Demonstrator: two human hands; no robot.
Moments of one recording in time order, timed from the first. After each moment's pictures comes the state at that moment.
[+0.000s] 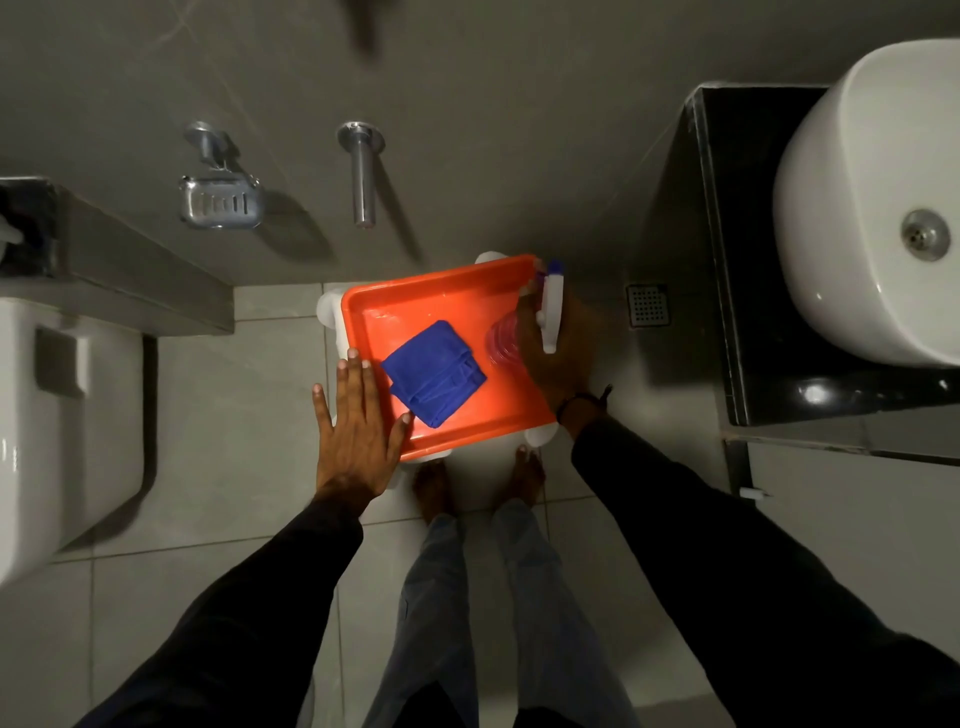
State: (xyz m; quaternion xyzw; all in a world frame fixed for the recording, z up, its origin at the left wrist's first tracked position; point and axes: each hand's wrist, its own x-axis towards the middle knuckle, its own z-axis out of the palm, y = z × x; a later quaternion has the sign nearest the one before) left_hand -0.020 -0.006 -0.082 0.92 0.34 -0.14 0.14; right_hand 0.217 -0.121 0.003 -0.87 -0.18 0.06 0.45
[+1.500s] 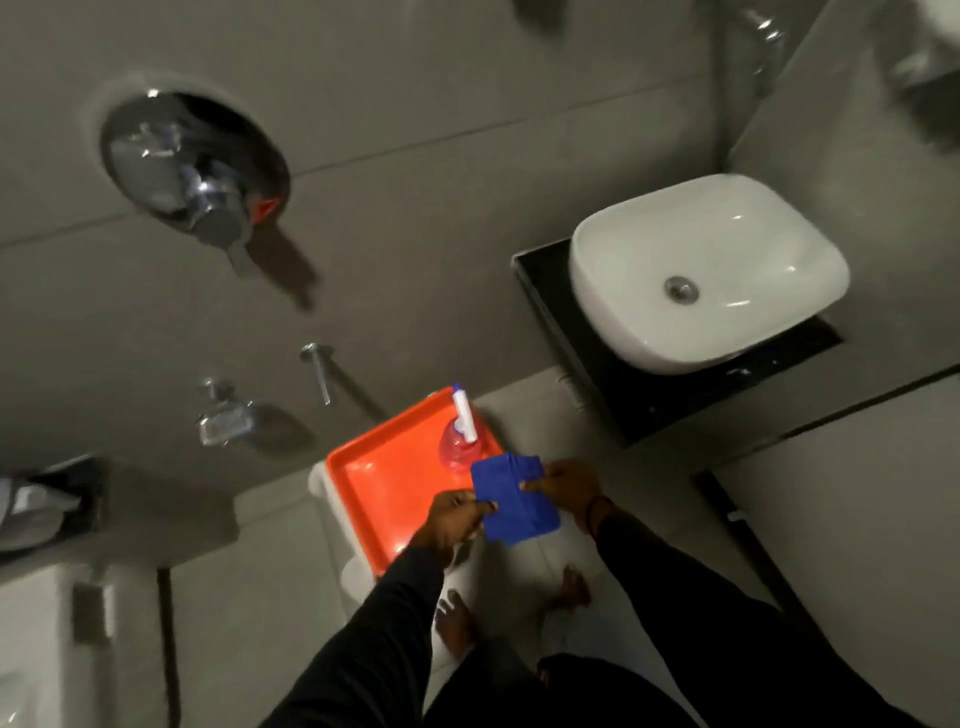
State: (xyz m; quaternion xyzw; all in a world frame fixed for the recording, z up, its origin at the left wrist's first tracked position) left_hand 0.086 -0.096 0.082 0.59 0.40 -0.22 0.67; right_hand 0.189 -0.254 0.096 -0.84 0.08 0.40 0.36
